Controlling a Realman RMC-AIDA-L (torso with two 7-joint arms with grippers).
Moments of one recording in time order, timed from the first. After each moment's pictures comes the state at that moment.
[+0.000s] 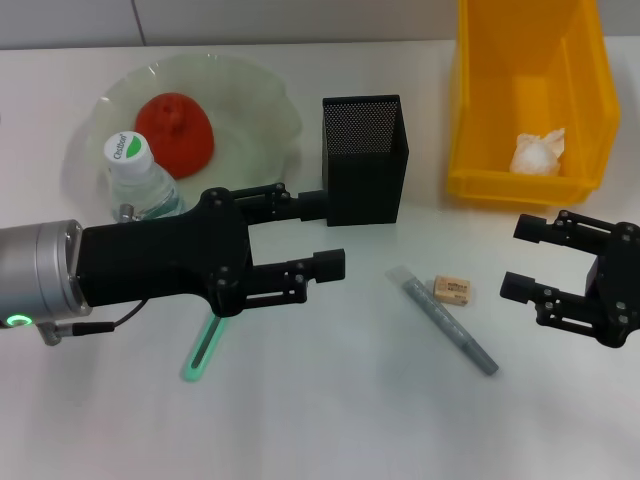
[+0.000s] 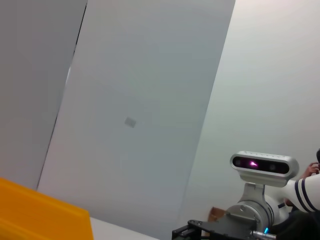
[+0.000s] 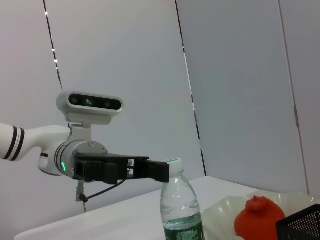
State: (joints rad) left arm -0.37 -2.07 1.16 0.72 1.48 1.71 -1.36; right arm 0.29 2.08 -0.64 -0.65 -1.82 -1.84 1.10
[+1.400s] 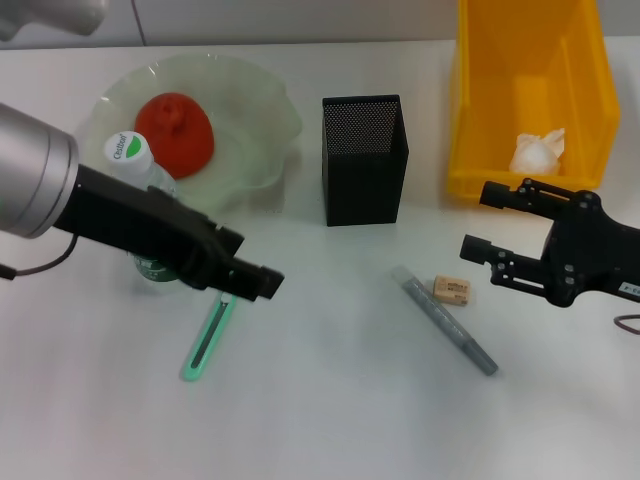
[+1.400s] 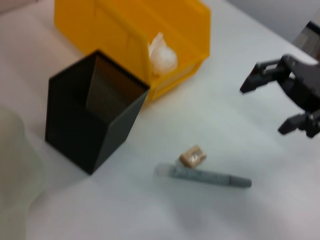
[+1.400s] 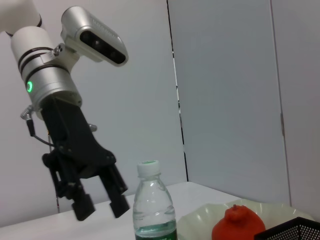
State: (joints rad) left arm -0.44 -2.07 1.28 1.72 2.22 1.84 -2.63; right arm 0.38 2.08 -0.62 -0.52 -1.82 -1.72 0.98
